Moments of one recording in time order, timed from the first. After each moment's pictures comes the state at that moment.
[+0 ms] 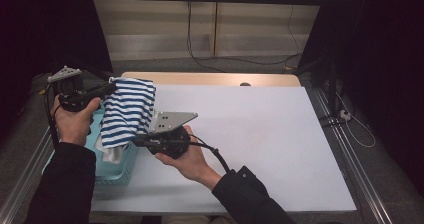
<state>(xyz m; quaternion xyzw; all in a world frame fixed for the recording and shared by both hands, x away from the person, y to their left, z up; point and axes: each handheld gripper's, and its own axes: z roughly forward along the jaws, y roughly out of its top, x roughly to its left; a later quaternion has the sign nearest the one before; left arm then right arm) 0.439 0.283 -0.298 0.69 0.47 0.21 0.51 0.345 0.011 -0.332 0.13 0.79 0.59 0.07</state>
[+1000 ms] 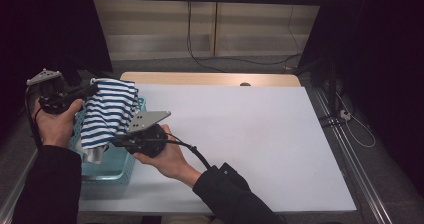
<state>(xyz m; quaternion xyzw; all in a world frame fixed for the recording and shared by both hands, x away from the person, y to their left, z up) 0.439 0.327 -0.304 0.67 0.50 0.23 0.50 0.356 0.062 -0.337 0.11 0.80 0.59 0.06</state>
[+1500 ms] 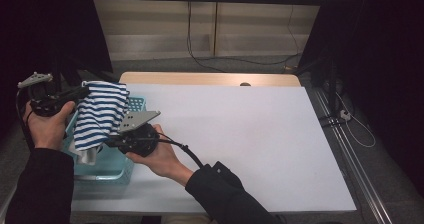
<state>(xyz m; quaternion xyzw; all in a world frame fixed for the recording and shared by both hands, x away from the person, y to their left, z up) 0.439 0.349 -0.313 0.67 0.52 0.24 0.48 0.363 0.083 -0.345 0.11 0.81 0.58 0.06</state>
